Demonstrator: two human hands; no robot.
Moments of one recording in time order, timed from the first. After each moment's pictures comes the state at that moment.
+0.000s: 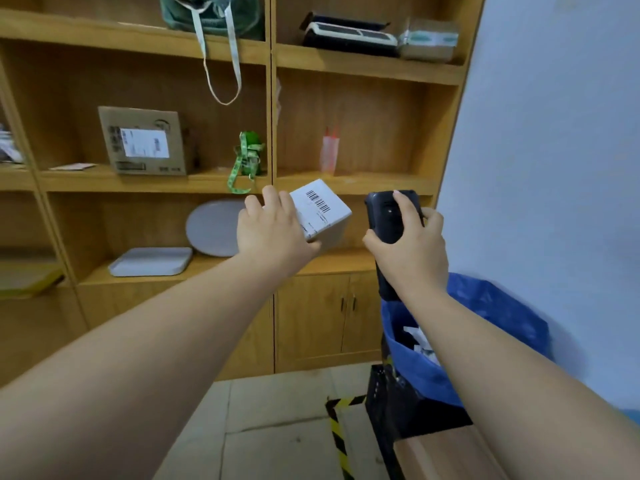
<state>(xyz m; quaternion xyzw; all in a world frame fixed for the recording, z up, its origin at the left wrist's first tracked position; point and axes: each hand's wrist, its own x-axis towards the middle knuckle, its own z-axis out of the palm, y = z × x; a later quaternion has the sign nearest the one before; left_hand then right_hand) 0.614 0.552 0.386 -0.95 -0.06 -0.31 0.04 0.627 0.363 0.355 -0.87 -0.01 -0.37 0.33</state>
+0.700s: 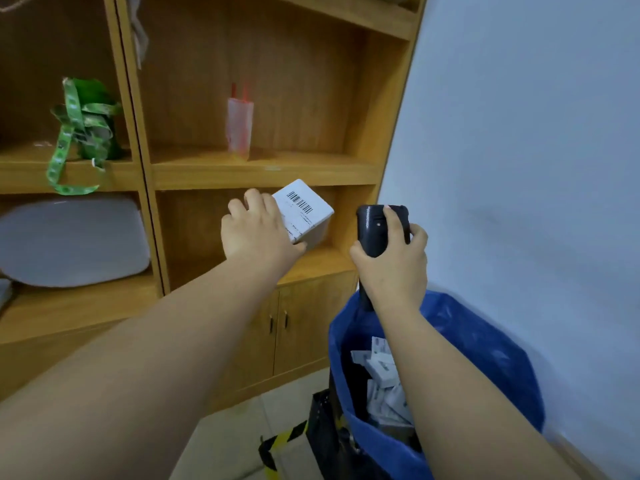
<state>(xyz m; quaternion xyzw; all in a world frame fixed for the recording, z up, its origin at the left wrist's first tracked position) 0.982 0.472 0.340 -0.97 0.00 -0.26 0.00 0.940 0.301 0.304 -0.87 0.17 -0.36 0.30</state>
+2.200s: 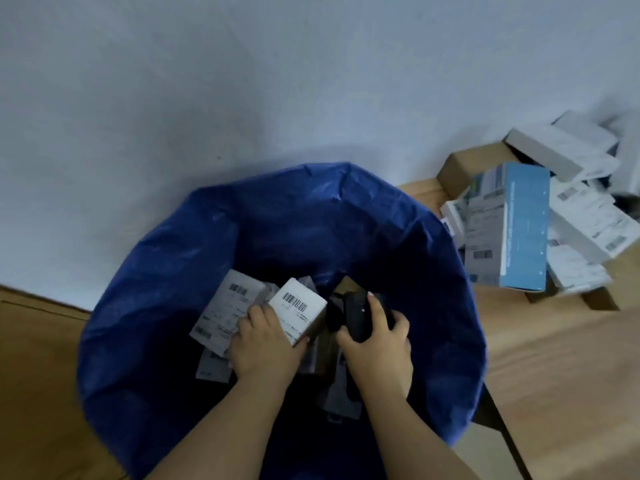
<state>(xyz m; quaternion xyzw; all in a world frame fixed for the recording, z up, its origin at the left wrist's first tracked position) 1.168 0.108 -0.037 -0.77 0.61 0.12 0.10 1.012 0.124 -0.029 -0.46 0.82 -0.13 0.32</state>
